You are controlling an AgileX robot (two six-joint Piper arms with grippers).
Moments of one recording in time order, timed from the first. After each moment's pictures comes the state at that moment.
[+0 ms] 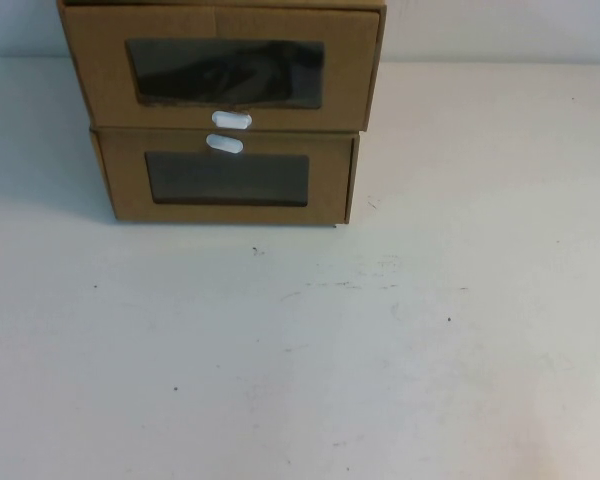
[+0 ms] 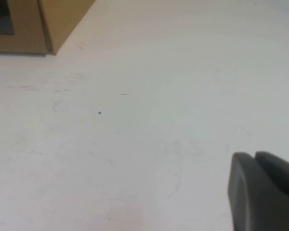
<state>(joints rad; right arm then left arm) 0.05 -0.01 0.03 0.27 0.35 -0.29 -0.10 0.03 0.03 -1.06 0.13 0.93</state>
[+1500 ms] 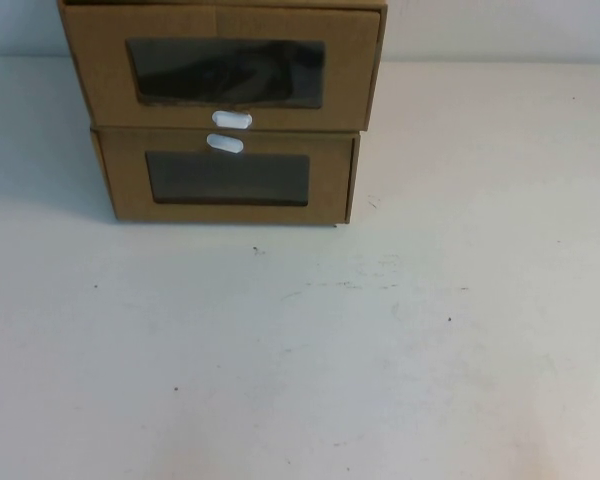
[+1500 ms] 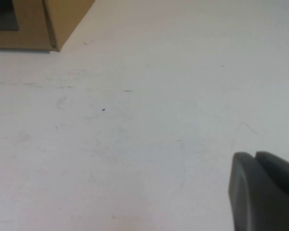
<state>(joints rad) 0.05 -0.01 0.03 0.28 0.36 -0.30 -0.10 -0.01 0.03 0.11 0.24 -0.03</state>
